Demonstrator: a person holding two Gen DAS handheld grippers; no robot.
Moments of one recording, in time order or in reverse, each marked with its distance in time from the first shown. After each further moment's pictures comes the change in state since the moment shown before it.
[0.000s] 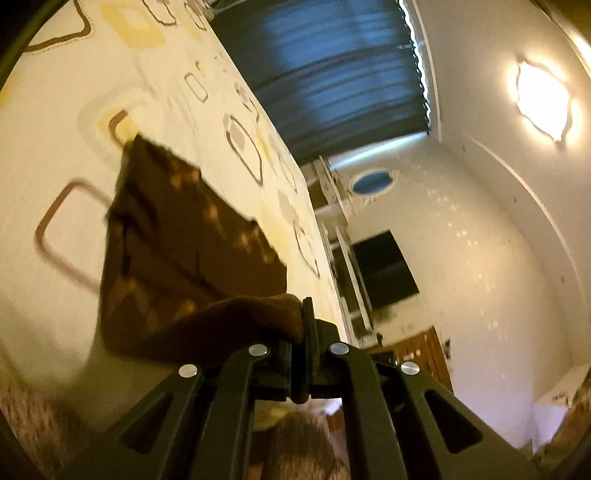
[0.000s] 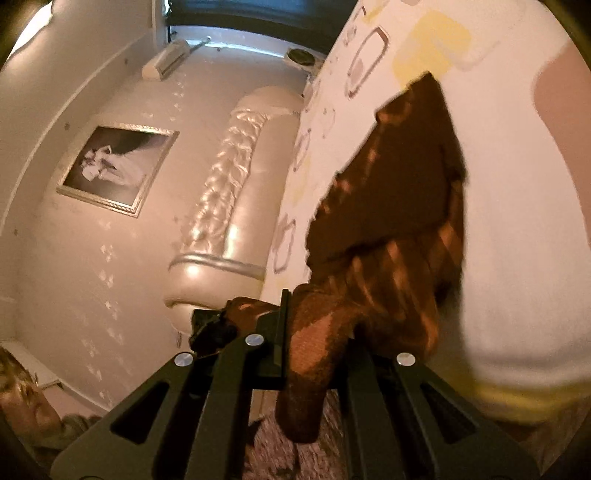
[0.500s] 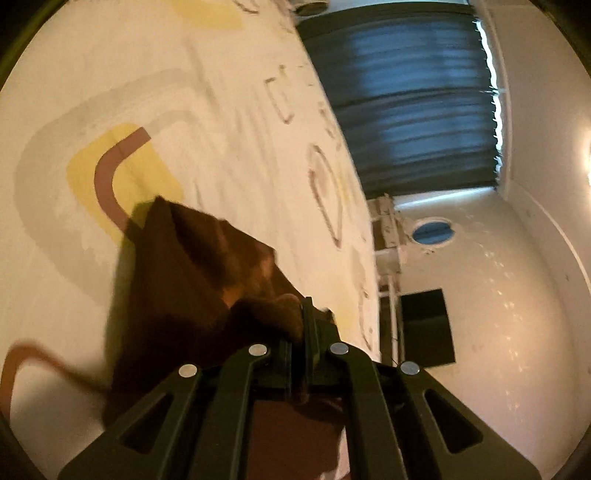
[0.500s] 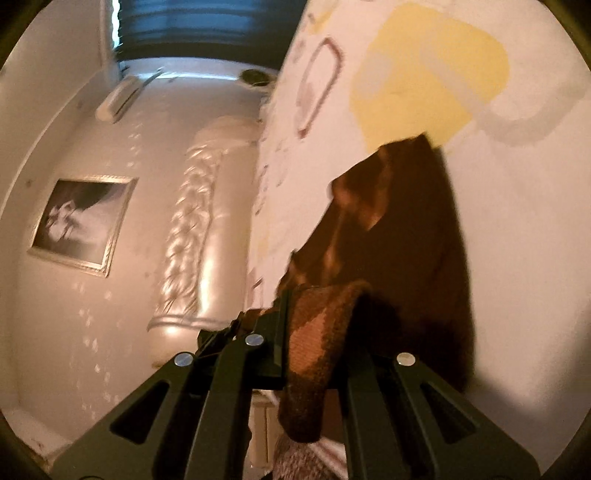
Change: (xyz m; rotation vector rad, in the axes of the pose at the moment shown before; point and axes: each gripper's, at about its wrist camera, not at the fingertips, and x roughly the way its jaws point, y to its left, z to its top) left arm 0.120 0.110 0.131 -0.219 -0.065 0.196; right arm 0.087 -0.076 0.152 0.161 -0.062 -0.107
